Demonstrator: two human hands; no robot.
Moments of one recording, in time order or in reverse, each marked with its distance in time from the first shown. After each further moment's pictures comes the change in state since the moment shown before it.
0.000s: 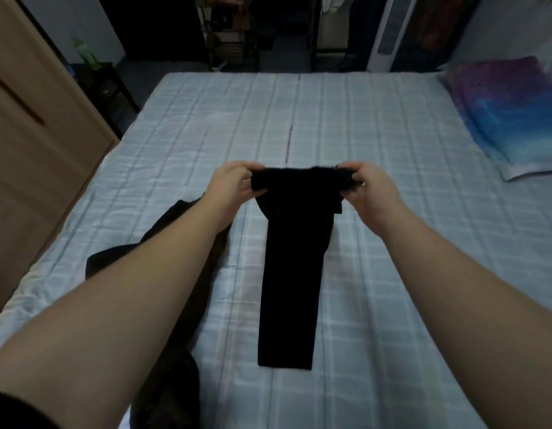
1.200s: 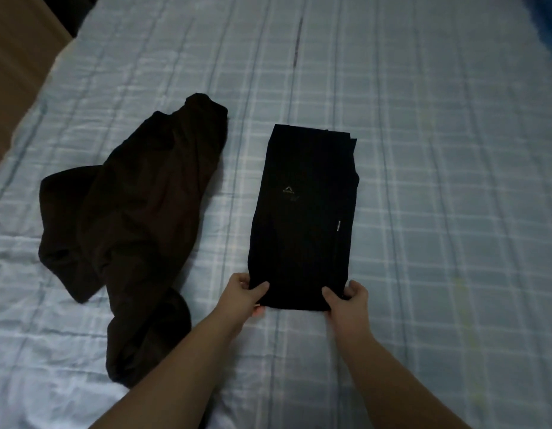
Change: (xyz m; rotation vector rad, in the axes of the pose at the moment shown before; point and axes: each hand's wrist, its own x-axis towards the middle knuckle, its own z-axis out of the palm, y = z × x) left_hand -0.121 -0.355 -0.106 0.265 0.127 -0.586; right_hand -0.163 0.375 -0.014 -0.178 0.389 0.532
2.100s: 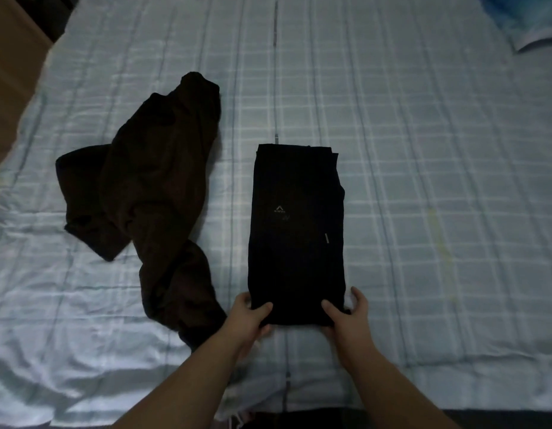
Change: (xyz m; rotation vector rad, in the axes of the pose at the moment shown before) left_hand -0.114 -0.117 -0.038 -0.082 -0.128 -0.112; right_hand -0.143 0.108 -0.050 0.330 -0.088 0.083
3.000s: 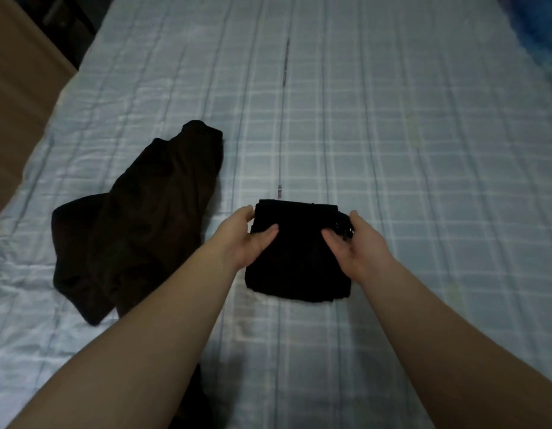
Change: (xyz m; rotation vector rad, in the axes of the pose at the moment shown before) left_hand 0.075 0.301 0.078 -0.679 -0.074 -0.018; right_hand 0.128 -0.271 0.132 0.454 -0.133 0.172
